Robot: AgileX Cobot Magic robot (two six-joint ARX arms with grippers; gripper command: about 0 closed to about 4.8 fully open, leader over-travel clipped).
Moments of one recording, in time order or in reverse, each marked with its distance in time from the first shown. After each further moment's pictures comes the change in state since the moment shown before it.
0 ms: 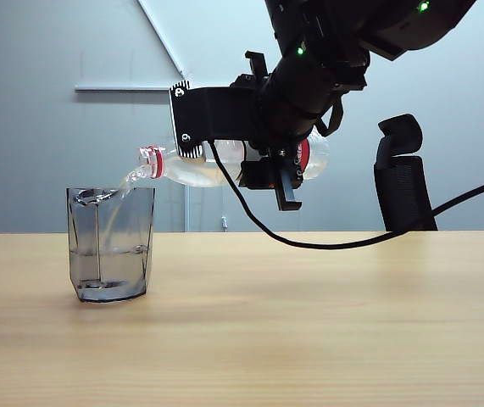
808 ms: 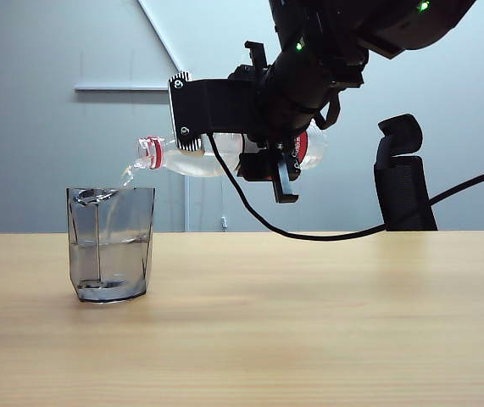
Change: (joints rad) left arm 0.000 0.000 0.000 0.000 0.000 0.000; right arm 0.000 -0.001 0.000 0.052 0.005 -0.025
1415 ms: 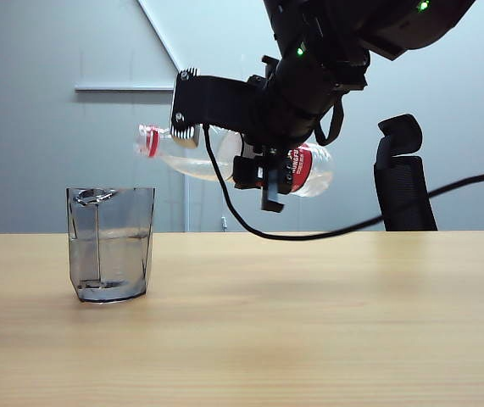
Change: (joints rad) left arm 0.000 0.000 0.000 0.000 0.000 0.000; right arm 0.002 0.000 0.000 -0.068 0.001 0.274
